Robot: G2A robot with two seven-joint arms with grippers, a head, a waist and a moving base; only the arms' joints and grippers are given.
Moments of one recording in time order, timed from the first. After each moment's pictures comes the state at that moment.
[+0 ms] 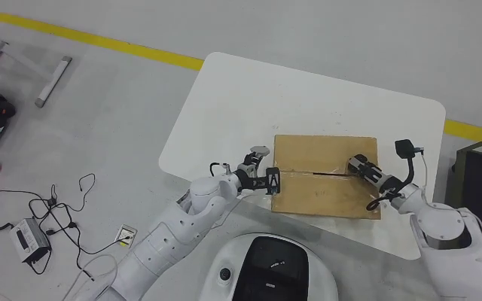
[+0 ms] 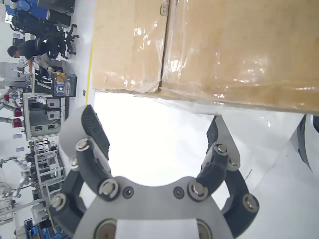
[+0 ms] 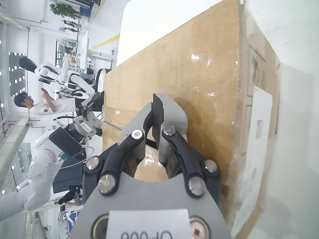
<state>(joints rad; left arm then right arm) 1.13 -1.23 -0.95 -1.53 2.22 -0.42 -0.05 -1.36 -1.01 1.49 -1.59 -0.16 -0.16 0.65</state>
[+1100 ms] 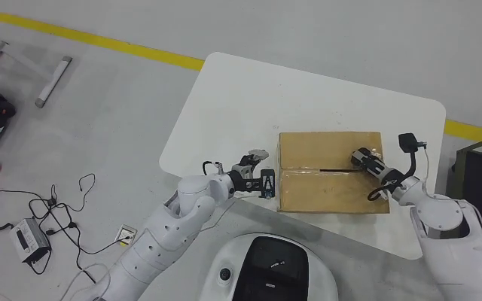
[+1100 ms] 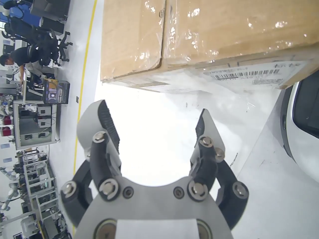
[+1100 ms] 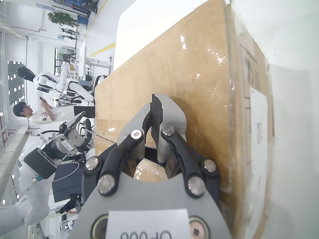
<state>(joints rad) 1.21 -1.20 -1.06 -1.71 2.21 -0.58 -0.03 -1.27 -1.01 1.47 -1.48 -0.16 -0.14 0.63</state>
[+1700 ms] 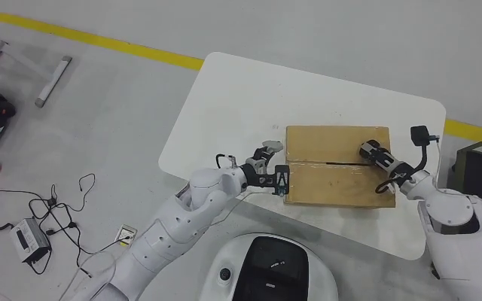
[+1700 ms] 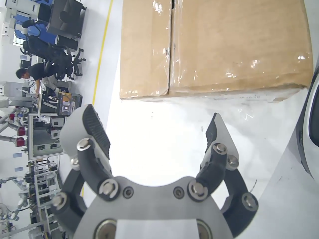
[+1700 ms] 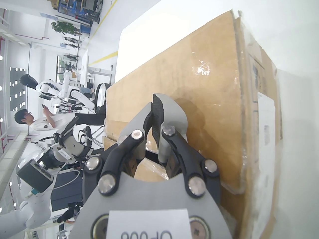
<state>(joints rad) 1.08 -1.23 -0.94 -1.64 2.21 -0.52 -0.01 -1.25 -1.01 1.50 -1.49 -0.15 -0.15 0.63</state>
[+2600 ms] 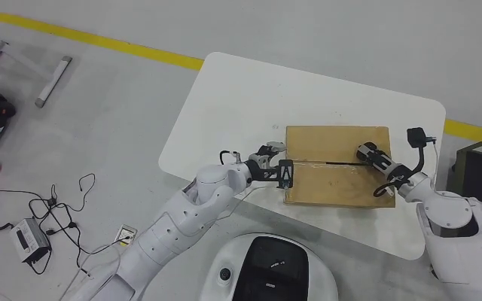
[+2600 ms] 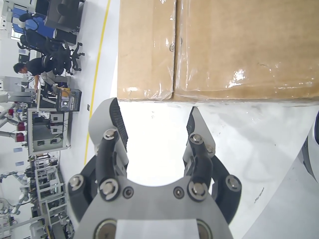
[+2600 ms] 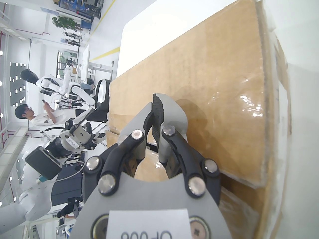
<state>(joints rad) 1.04 -1.25 -0.91 -1.57 2.19 -0.49 -0.05 -1.27 -1.01 1.50 -1.52 -0.15 -0.14 0.64</state>
